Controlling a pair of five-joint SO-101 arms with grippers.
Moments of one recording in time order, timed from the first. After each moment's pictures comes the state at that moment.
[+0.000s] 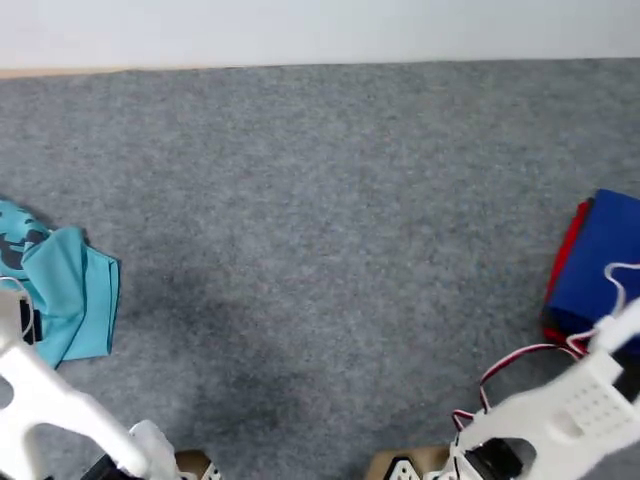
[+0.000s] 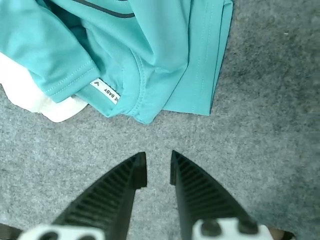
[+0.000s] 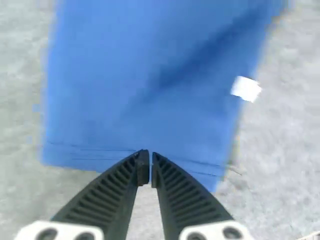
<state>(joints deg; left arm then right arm) -52.7 -28.5 18.1 98.2 -30.3 50.7 25.2 -38.2 95.6 32.0</state>
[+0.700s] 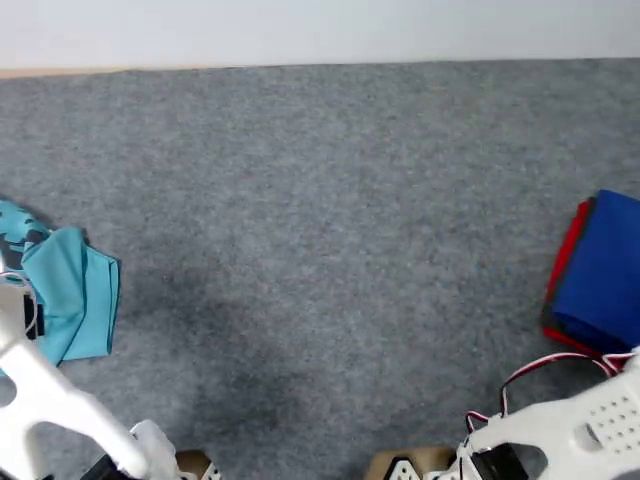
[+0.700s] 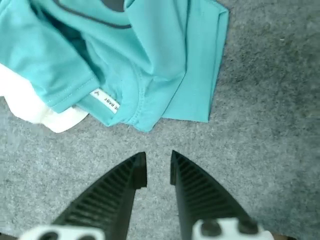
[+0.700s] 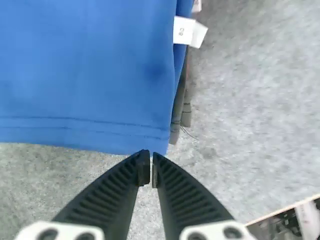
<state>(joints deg) -50.2 -28.5 18.1 96.8 -30.3 60.5 27.4 -41.8 98.4 41.5</state>
